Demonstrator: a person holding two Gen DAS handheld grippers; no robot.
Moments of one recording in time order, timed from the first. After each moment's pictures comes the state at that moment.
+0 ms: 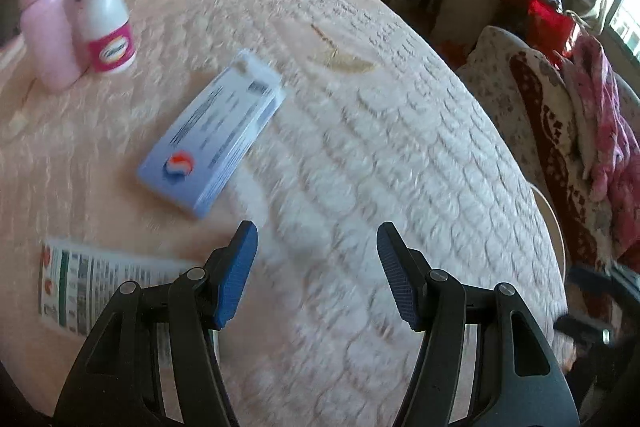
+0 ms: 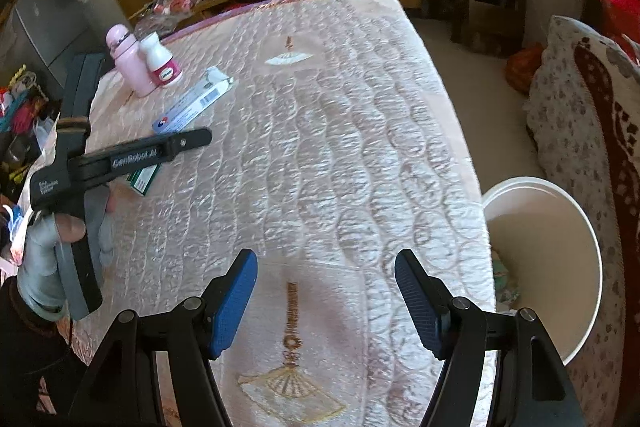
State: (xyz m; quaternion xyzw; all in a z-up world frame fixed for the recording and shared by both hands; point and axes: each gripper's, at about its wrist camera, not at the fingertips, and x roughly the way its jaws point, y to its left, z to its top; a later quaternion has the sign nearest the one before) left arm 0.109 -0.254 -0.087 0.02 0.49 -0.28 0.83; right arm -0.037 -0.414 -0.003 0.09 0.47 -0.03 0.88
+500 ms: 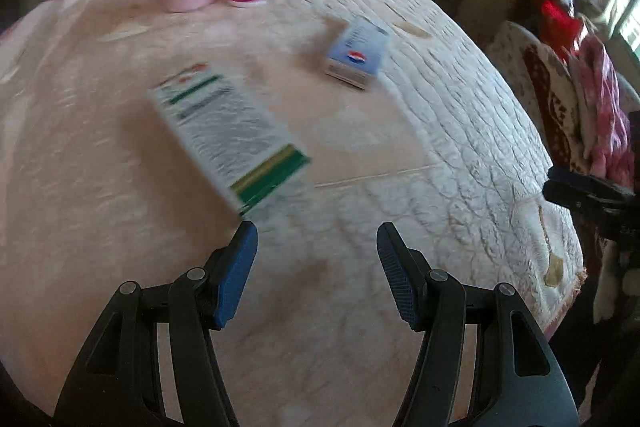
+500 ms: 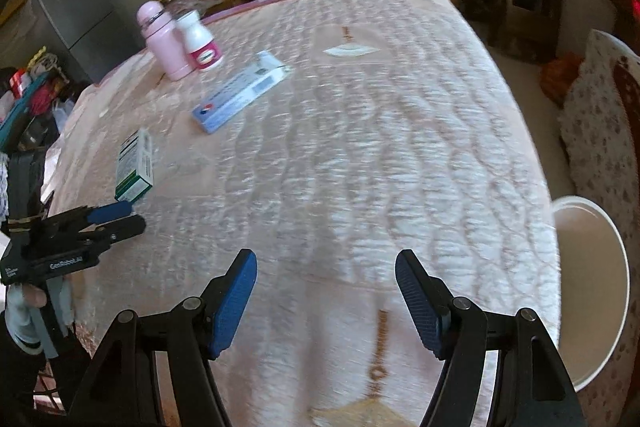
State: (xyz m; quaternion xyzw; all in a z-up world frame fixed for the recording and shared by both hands) left arm 0.055 -0.108 -0.078 0.01 0.51 -0.25 0.82; right arm -0.005 -0.359 -0.008 0.08 0.48 0.02 0.87
